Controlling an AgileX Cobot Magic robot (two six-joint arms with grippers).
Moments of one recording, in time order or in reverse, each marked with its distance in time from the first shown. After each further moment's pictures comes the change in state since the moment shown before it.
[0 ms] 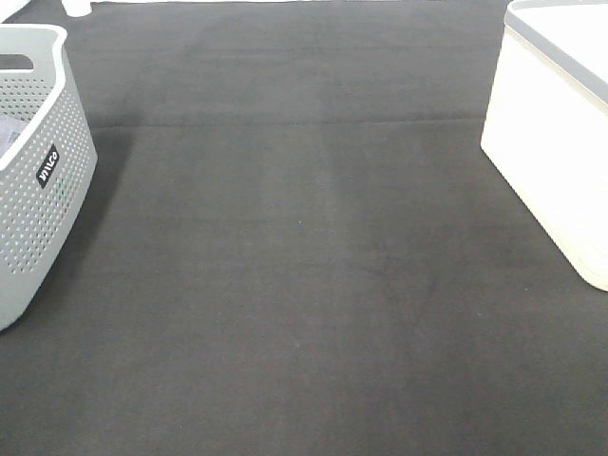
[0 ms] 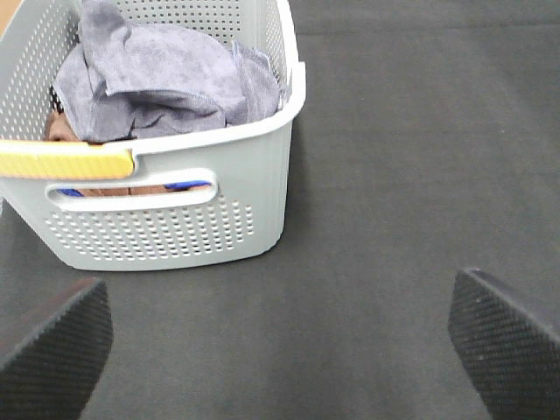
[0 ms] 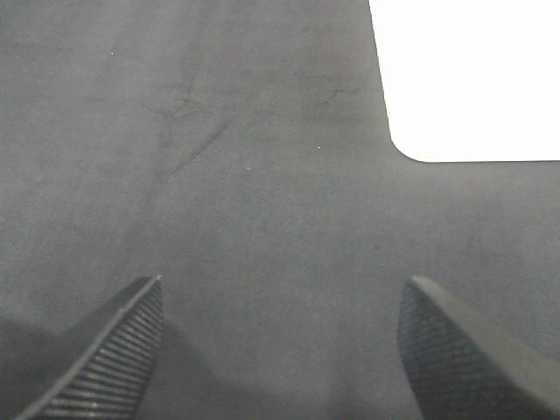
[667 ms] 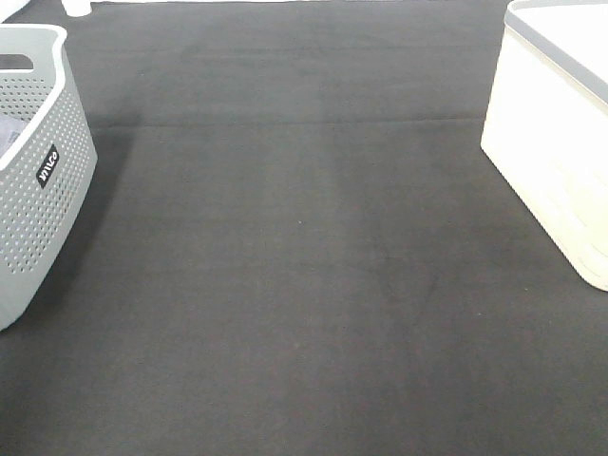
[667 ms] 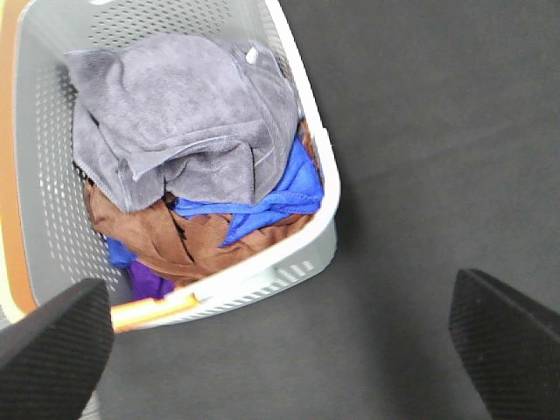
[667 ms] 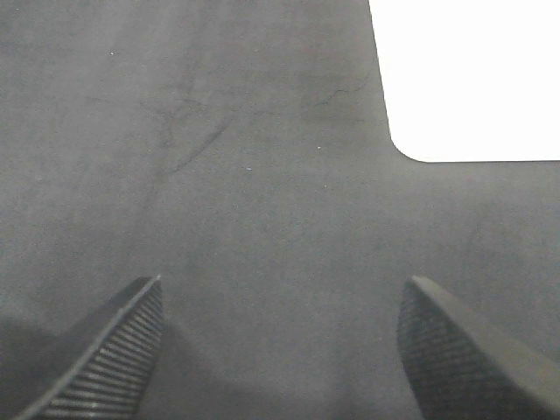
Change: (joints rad) left arm 0.000 0.718 -0.497 0.032 0.083 0.299; right arm 0.000 0.000 0.000 0.000 0.000 0.000
